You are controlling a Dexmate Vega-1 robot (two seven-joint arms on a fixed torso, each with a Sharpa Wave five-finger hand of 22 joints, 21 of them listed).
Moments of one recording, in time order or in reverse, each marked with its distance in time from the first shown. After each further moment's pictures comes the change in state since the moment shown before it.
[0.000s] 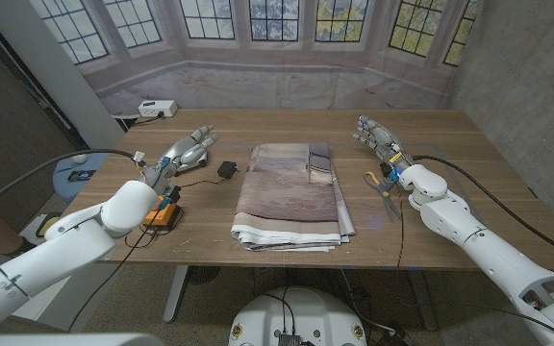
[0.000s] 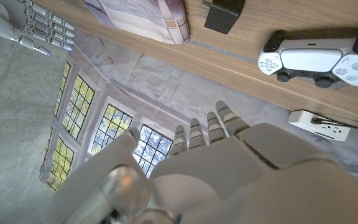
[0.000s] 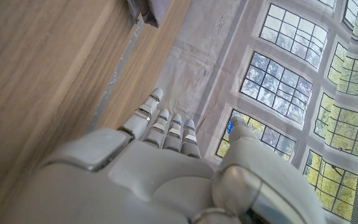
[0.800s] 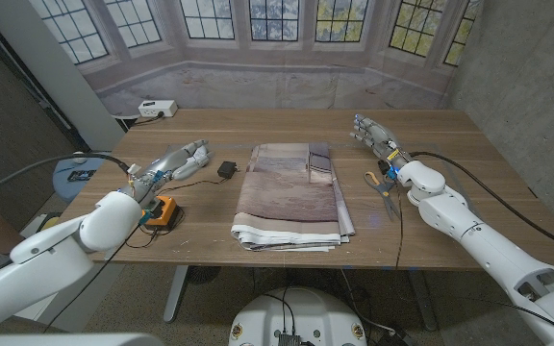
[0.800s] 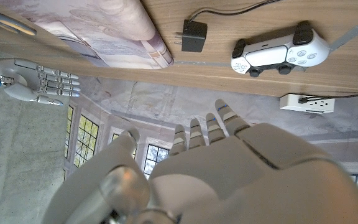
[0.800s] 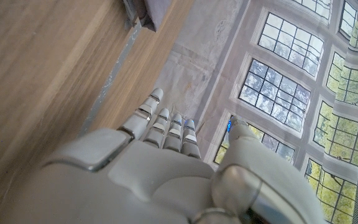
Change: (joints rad) left arm 0.259 -0.014 -0.232 -0.132 0.227 0.100 -0.112; left_hand -0.014 -0.006 0.011 0.005 0.000 0.010 0.000 0.000 0.000 0.002 -0.013 -0.007 0.000 -0.008 -0.025 -0.009 0.000 0.003 -0.003 -0.015 0.000; right arm 0.041 0.009 -0.020 0.040 -0.018 0.008 0.035; right_hand 0.004 0.004 0.000 -0.011 0.000 0.000 0.000 0.000 0.000 -0.009 -0.009 0.000 0.000 0.000 0.000 0.000 0.000 0.000 0.000 0.000 0.000
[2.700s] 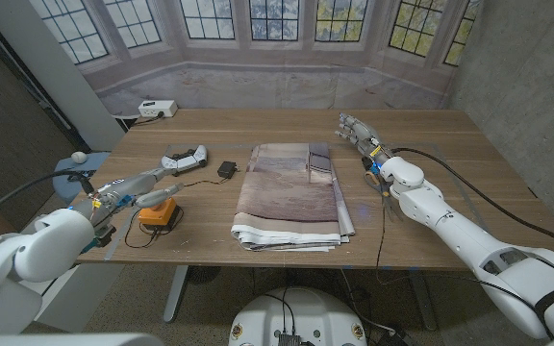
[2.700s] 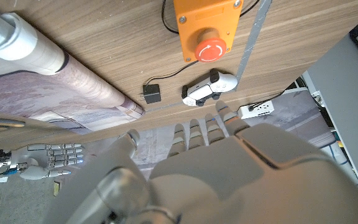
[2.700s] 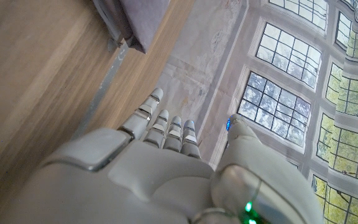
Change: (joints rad) left arm 0.259 -0.330 -0.346 -0.202 0.503 0.030 -0.494; left_hand -0.042 0.000 0.013 0.023 0.000 0.002 -0.016 -0.005 0.000 0.009 -0.009 -0.001 0.000 0.002 -0.012 0.001 0.002 -0.005 0.005 -0.012 0.005; right arm 0.124 0.123 -0.067 0.199 -0.038 0.056 0.040; right_hand 0.009 0.009 0.002 -0.021 0.000 -0.013 -0.005 0.000 0.000 -0.037 -0.004 -0.004 0.000 -0.022 0.000 0.000 0.000 0.000 0.000 0.000 0.000
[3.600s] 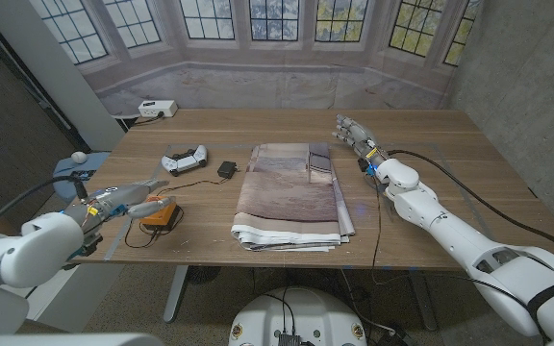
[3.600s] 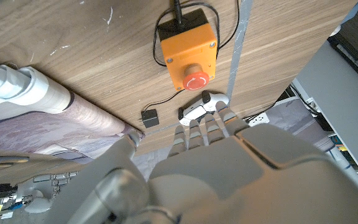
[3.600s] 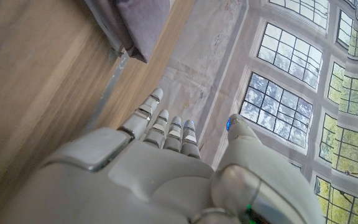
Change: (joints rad) left arm 0.029 -0.072 -0.059 -0.037 0.136 -0.049 -0.180; left_hand -0.036 -0.009 -0.004 0.004 0.000 -0.024 -0.012 -0.009 0.000 -0.017 -0.008 -0.012 0.000 -0.015 0.004 -0.002 0.000 -0.015 -0.007 -0.015 0.000; right arm 0.006 0.033 -0.009 0.043 -0.004 0.028 -0.004; right_hand 0.000 0.000 0.000 -0.005 0.000 -0.002 -0.002 0.000 0.000 -0.005 -0.005 0.000 0.000 0.000 0.000 0.000 0.000 0.000 0.000 0.000 0.000
